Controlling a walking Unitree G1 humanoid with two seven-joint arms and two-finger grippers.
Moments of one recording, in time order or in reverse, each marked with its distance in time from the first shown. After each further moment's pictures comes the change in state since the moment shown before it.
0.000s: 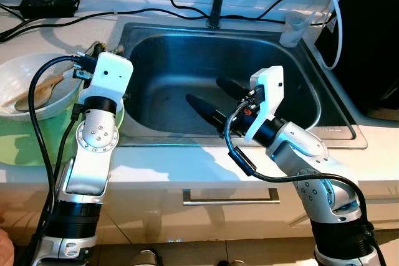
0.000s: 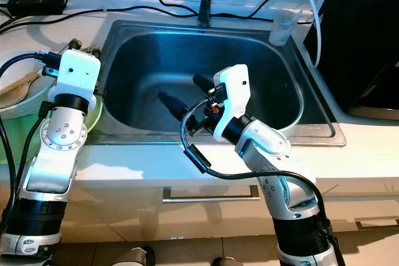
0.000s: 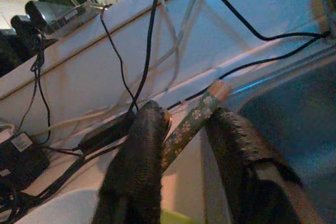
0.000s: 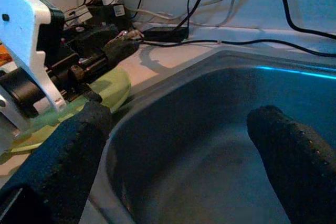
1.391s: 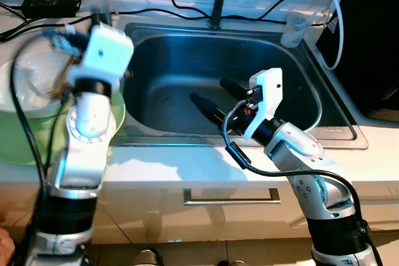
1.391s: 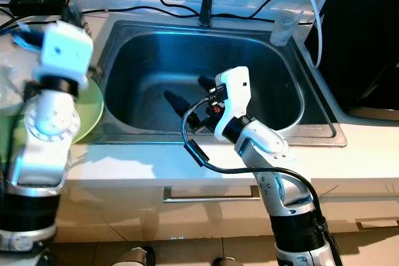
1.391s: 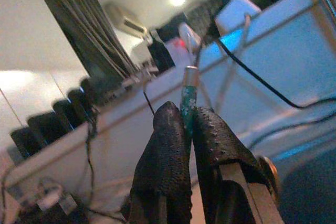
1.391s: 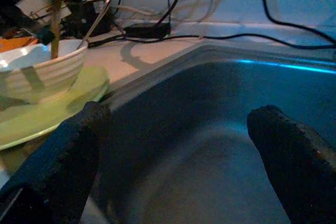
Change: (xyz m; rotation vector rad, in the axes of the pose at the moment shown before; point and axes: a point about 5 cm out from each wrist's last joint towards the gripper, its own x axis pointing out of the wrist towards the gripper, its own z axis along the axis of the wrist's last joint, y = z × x) left arm 0.005 0.022 0.051 0.098 -0.232 0.091; right arm 0.003 -0.010 -0.009 -0.003 0.001 -0.076
